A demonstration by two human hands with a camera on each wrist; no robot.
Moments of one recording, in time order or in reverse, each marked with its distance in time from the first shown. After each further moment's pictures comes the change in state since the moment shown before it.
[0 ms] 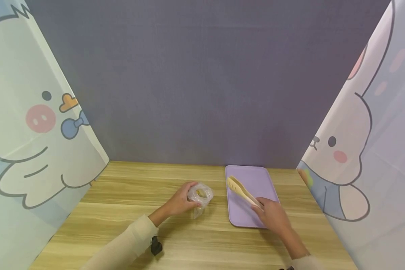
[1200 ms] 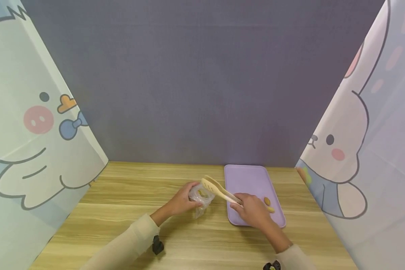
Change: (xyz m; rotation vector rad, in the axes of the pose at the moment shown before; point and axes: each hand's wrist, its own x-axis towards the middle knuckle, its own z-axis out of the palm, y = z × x) left_hand 0.005 0.005 0.006 0.025 -0.023 0.004; right_hand 0.016 -0.065 0.000 0.081 -0.059 -0.156
